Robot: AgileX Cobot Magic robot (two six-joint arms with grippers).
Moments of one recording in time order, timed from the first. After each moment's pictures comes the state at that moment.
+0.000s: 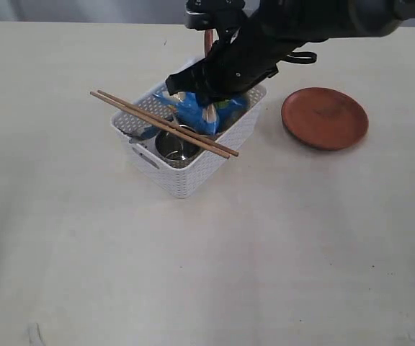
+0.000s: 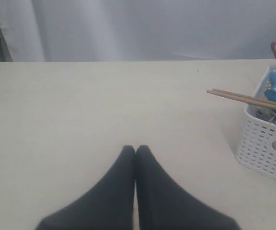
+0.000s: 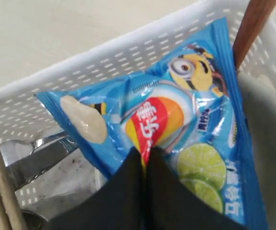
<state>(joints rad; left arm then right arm) -0.12 0.00 0.00 0.07 0.33 -0.11 0.56 1.96 -1.35 0.36 0.50 -0.20</state>
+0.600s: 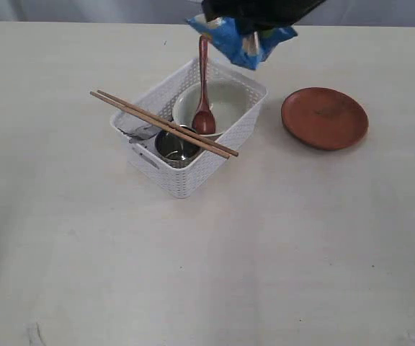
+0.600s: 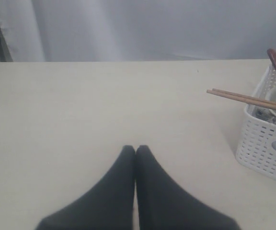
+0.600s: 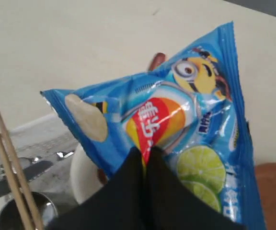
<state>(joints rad) -0.12 0.00 0.00 0.07 0.33 -0.11 0.50 1.67 -1.35 0.09 0.60 -0.01</state>
